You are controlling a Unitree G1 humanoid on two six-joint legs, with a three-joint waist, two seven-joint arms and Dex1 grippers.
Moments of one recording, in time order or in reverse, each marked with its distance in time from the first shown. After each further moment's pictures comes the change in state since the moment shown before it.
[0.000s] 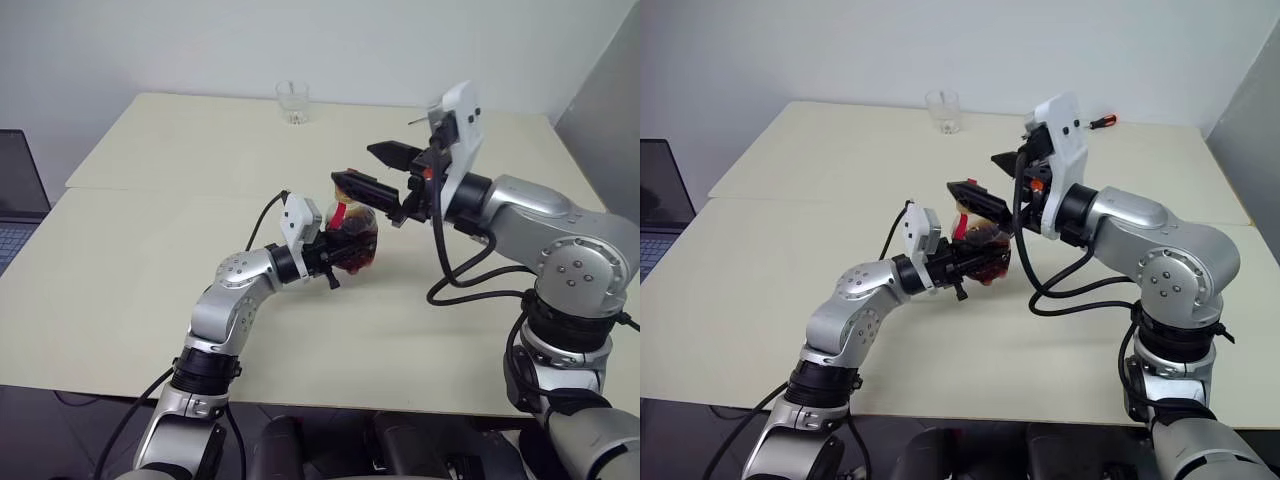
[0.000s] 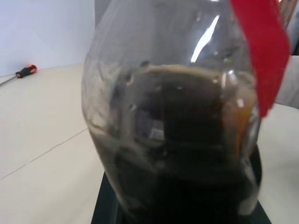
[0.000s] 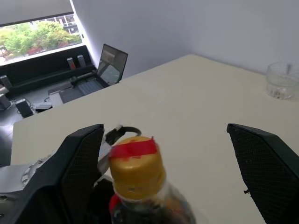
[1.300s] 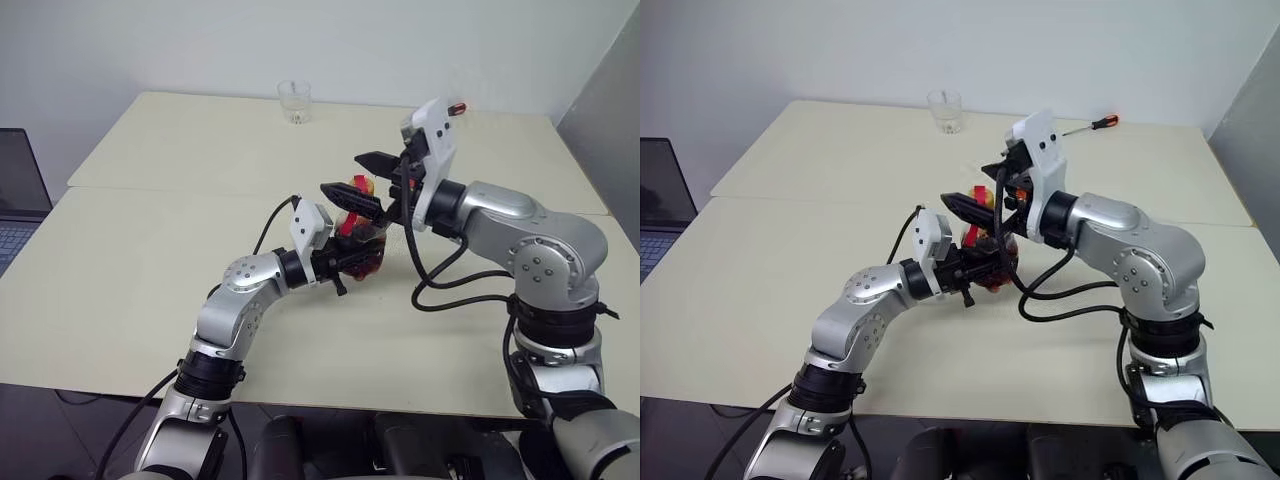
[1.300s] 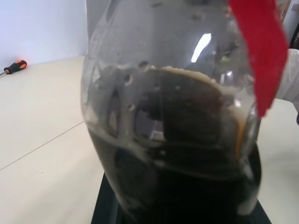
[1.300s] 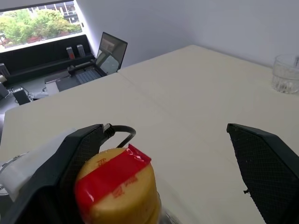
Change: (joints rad) left arm 0.013 0.001 -0.033 -0.035 0.023 0.017 0.024; right arm 0.026 -0.050 0.113 0.095 -0.076 -0.153 0.043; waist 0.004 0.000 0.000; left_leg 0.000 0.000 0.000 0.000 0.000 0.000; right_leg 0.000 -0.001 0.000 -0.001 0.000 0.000
